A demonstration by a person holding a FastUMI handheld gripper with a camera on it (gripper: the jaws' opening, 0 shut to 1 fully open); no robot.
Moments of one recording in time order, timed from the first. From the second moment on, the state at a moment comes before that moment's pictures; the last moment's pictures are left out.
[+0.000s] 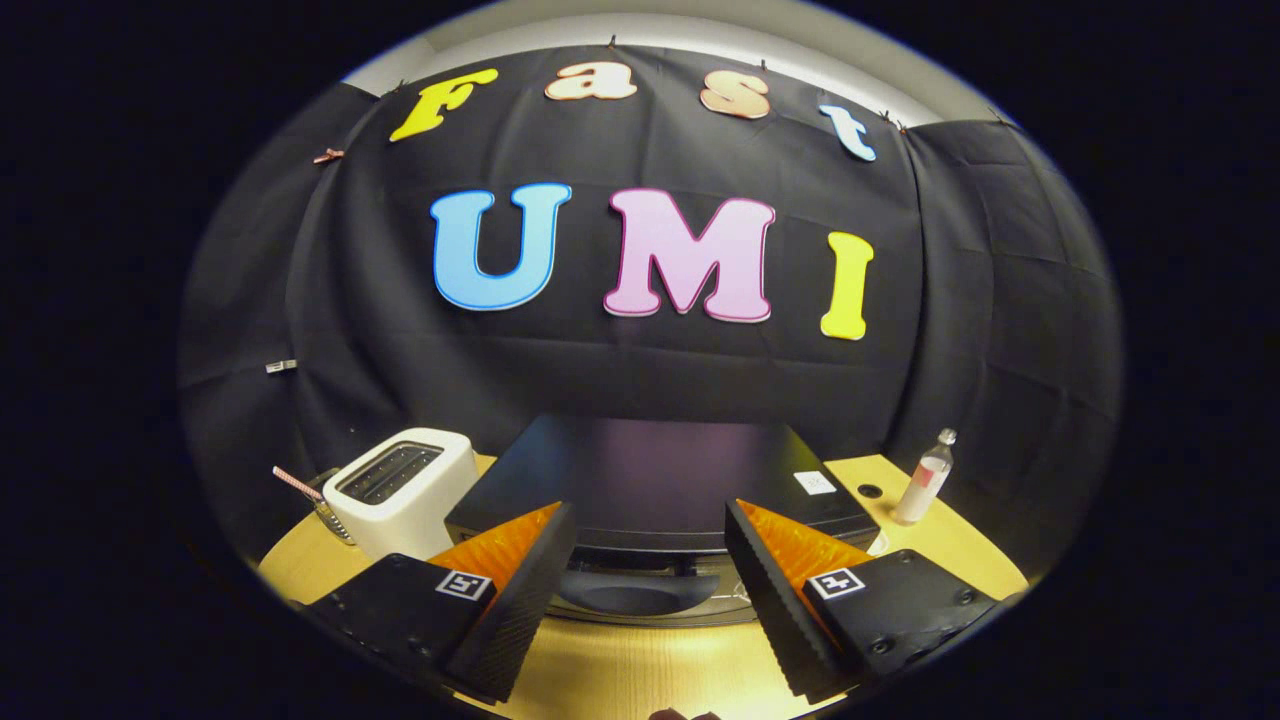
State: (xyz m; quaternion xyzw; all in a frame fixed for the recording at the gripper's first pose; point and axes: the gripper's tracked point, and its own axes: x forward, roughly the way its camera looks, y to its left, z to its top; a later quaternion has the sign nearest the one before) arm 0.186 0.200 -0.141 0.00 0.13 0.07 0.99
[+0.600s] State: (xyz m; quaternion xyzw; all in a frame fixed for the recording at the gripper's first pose) arm 0.168 0.202 -0.186 0.02 0.20 0.07 0.98
